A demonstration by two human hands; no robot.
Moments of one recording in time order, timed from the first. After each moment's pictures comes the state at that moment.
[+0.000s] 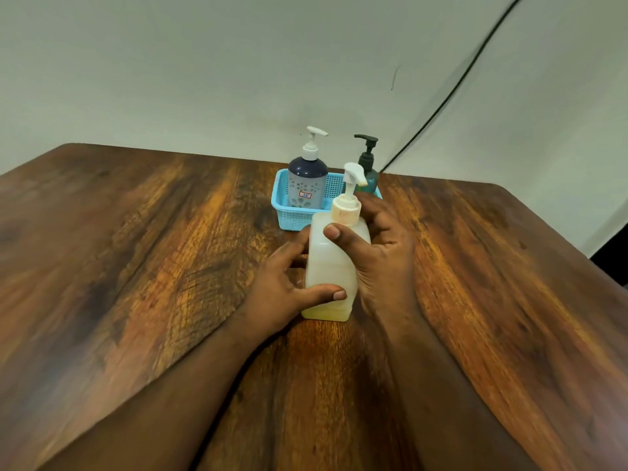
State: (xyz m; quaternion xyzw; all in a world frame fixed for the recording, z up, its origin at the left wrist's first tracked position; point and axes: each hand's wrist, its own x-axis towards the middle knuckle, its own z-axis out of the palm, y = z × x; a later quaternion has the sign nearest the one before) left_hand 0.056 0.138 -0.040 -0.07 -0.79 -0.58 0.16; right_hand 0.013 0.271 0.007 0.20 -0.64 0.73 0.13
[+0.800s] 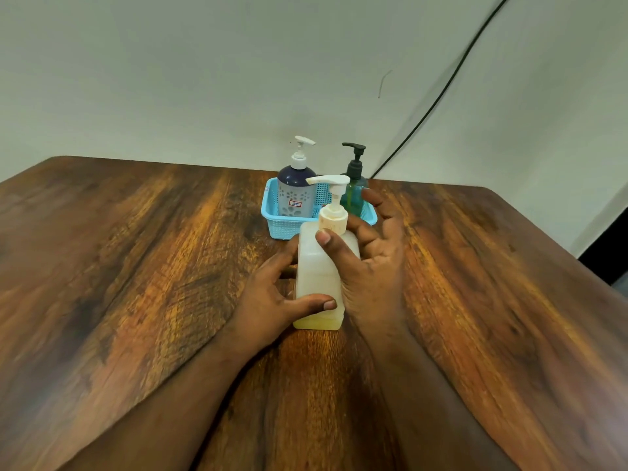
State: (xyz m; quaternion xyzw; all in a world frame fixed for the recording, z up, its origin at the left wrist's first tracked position) left_hand 0.057 0.137 -0.038 -0.08 -0.80 -0.56 0.17; right_hand 0.032 0.269 0.015 0.19 -0.60 0.77 0.10
